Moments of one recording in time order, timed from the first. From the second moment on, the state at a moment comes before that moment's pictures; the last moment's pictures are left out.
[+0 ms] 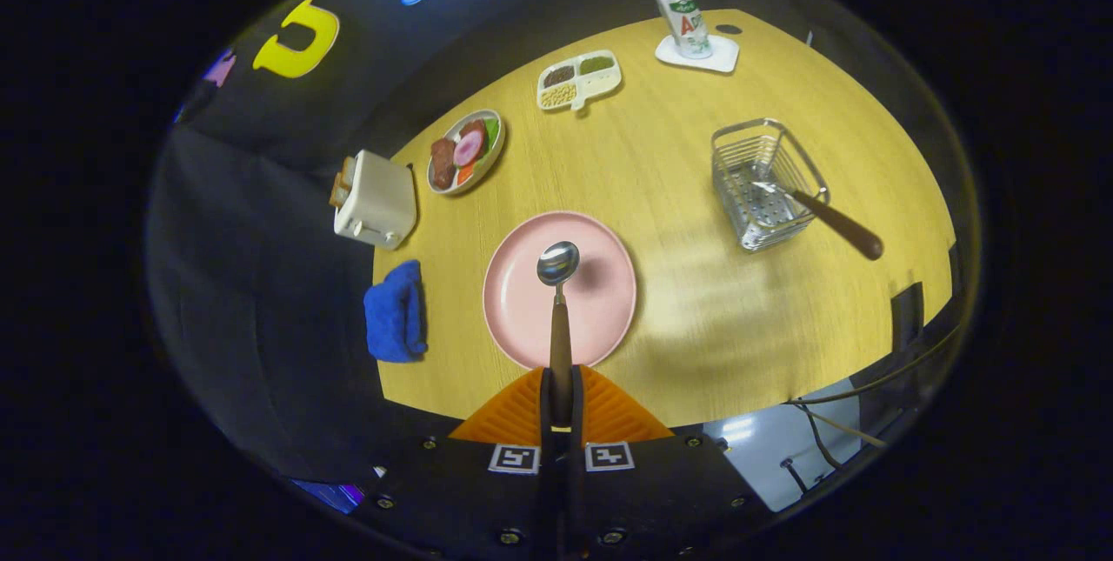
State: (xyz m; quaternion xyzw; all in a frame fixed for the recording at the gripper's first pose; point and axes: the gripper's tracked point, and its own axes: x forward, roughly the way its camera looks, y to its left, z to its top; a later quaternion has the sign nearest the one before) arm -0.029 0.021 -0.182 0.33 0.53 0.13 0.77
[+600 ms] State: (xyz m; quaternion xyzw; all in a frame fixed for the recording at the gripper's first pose) arm -0.022 -0.098 -0.184 0.38 0.50 0.01 0.78
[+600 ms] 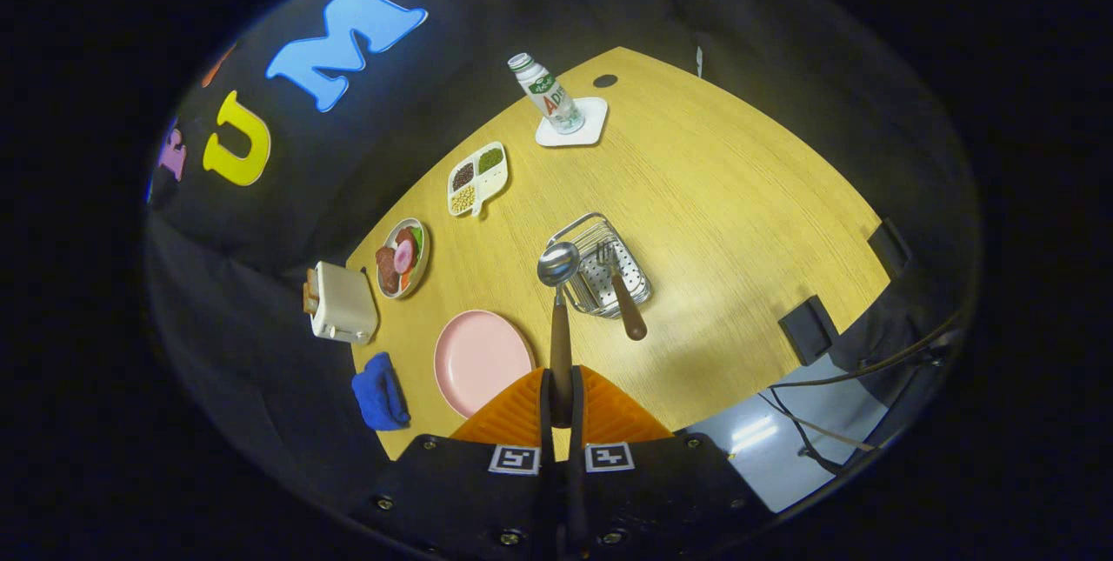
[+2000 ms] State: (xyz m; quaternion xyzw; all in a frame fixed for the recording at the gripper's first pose) arm -0.006 -0.092 -0.180 0.37 0.49 -0.01 0.79
